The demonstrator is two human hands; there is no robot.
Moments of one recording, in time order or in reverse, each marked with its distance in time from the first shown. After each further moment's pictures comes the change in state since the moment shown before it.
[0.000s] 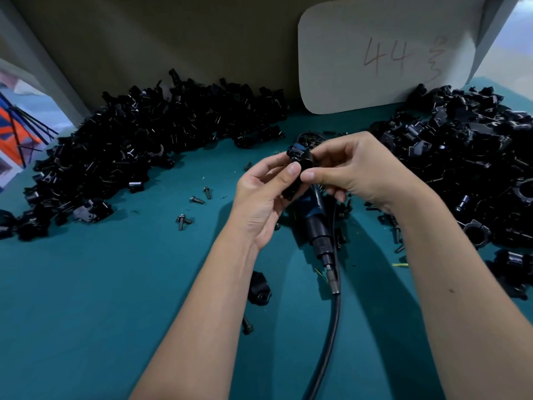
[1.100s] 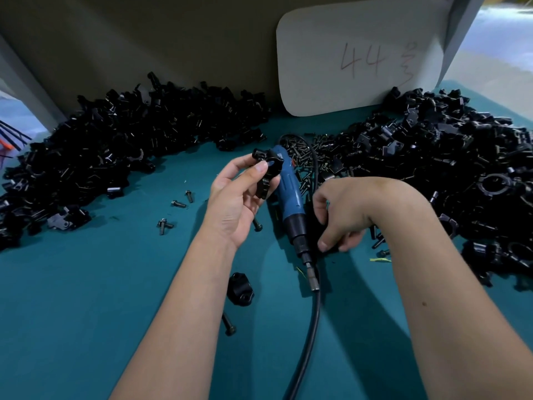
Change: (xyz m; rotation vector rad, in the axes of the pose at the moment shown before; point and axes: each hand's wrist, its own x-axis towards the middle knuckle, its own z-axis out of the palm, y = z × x) left_hand 0.005 0.003 -0.010 0.011 0.058 -0.003; right_hand -0.021 -0.019 -0.004 -0.629 -0.343 0.735
